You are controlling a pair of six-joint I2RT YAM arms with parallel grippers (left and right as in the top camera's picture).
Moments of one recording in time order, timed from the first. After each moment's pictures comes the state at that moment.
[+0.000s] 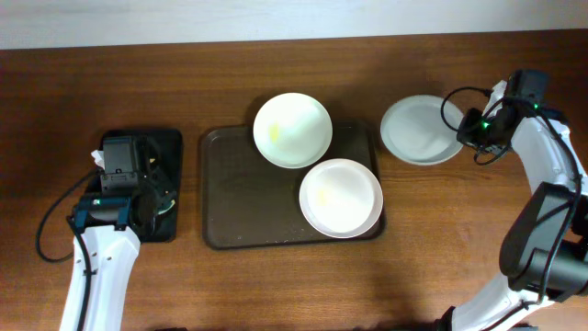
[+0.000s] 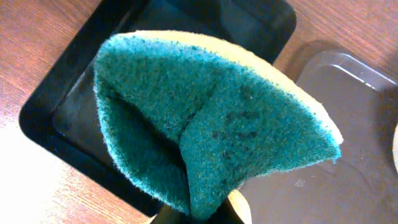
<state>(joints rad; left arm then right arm) 0.05 1.24 1.00 -0.84 -0.21 -0.49 -0.33 1.90 1.39 -0.68 -0.20 0.17</state>
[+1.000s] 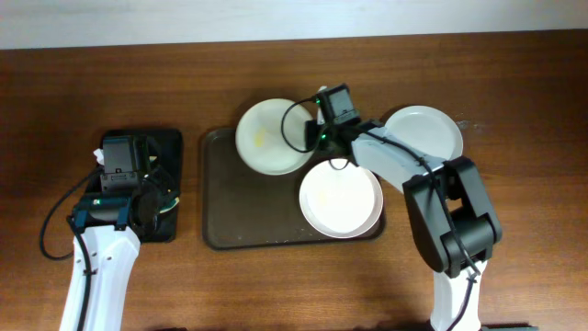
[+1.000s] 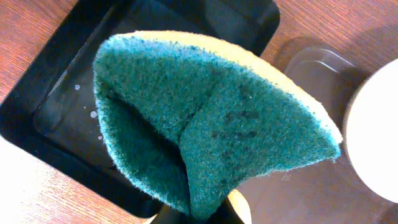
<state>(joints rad) 0.05 1.24 1.00 -0.83 -0.16 -0.49 0.42 2.10 1.39 -0.24 -0.10 0.36</state>
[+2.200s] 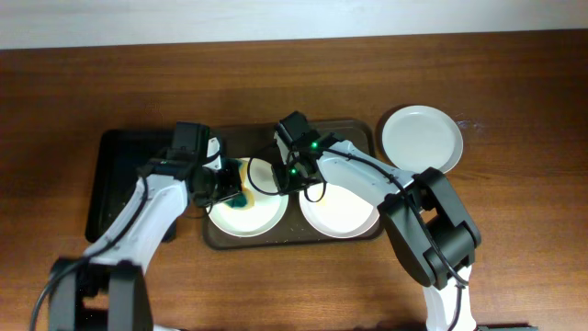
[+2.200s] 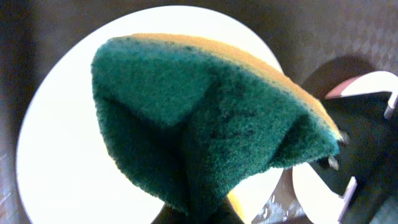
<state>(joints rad) -0.15 1.63 1.00 -0.61 0.33 -0.39 0.60 2.11 1.44 -0.58 -0.25 0.31</state>
